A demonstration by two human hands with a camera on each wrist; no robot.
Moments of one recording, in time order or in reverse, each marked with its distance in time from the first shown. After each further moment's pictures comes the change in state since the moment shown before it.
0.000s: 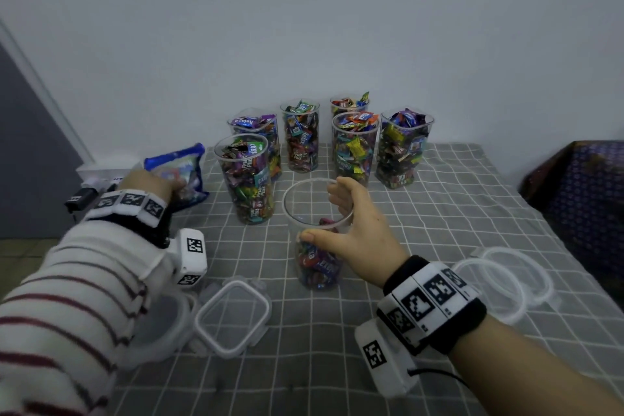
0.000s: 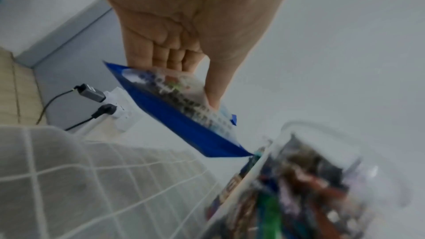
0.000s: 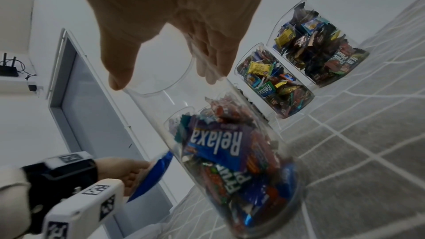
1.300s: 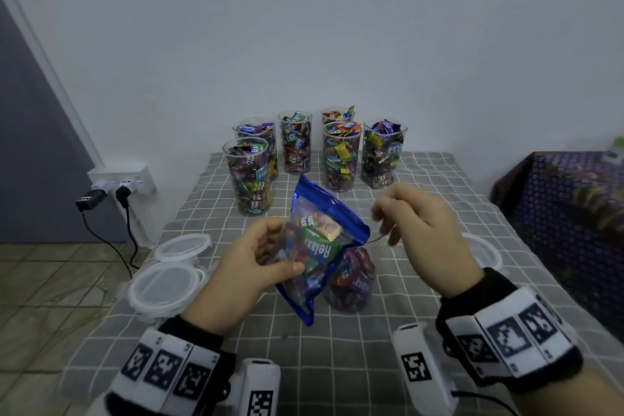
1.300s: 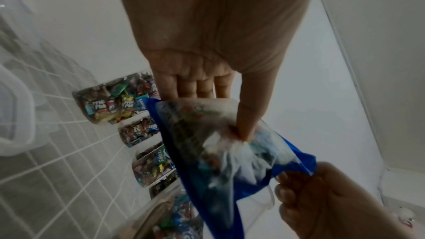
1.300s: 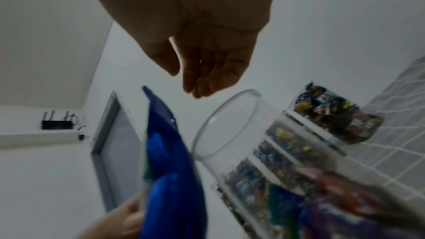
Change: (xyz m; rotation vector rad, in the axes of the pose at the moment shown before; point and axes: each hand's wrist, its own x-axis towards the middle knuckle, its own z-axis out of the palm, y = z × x) left_hand -0.239 -0.012 0.006 -0.880 -0.629 0.623; right_hand -0.095 -0.055 -0.058 -0.036 0.203 -0.162
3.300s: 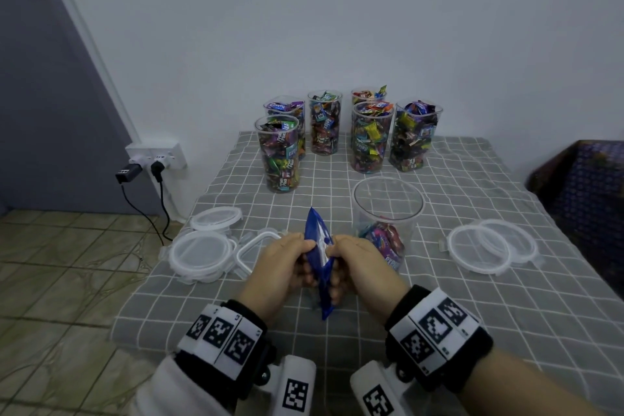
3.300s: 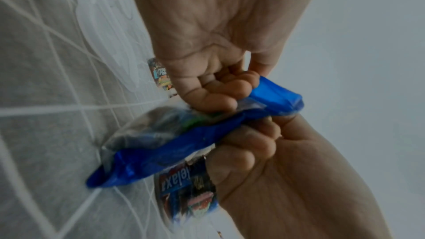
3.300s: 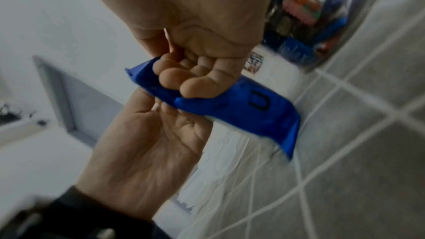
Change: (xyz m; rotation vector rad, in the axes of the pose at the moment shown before) left_hand -0.013 -0.042 0.009 -0.234 0.128 -0.291; right_hand -0.034 0.019 0.096 0.448 -0.389 0.540
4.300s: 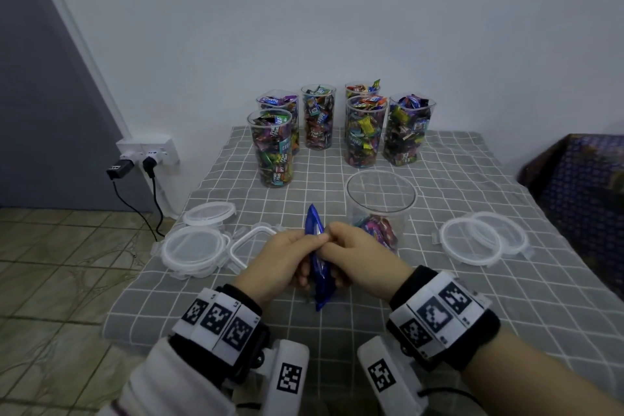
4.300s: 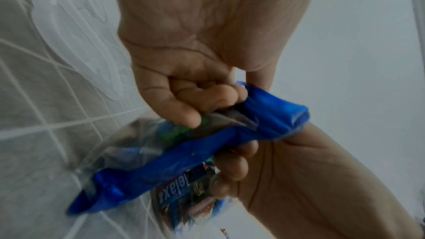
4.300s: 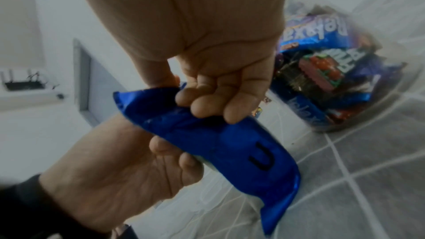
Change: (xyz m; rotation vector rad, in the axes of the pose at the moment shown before) left_hand -0.001 0.015 0.008 0.250 -0.105 -0.042; right_hand 0.003 -0.006 -0.014 -0.456 -0.075 -0.058
